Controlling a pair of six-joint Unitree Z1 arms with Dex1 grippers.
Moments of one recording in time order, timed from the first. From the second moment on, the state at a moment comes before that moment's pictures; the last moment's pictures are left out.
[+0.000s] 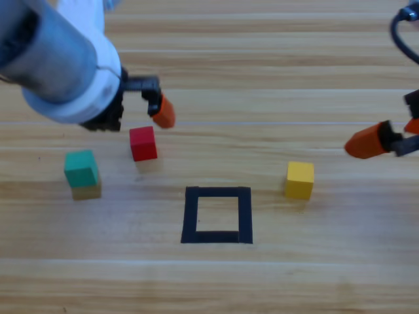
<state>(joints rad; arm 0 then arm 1) -0.80 1.67 -1.25 0.63 0.23 -0.69 0.81 1.52 -0.97 0.40 -0.12 0.30</state>
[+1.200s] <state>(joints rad) -0.57 2.18 -1.64 0.82 0.08 -0.85 0.82 2.08 -1.31 0.49 -0.14 0.69</state>
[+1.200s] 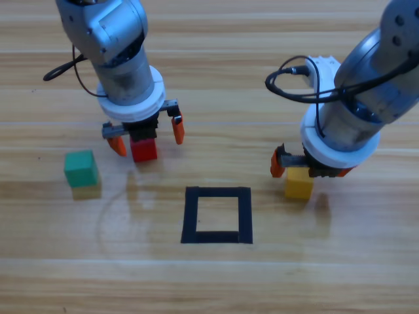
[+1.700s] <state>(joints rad) -0.52 2.26 -1.72 0.84 0.08 -0.85 0.82 2.18 -1.39 0.54 -0.14 0.72</state>
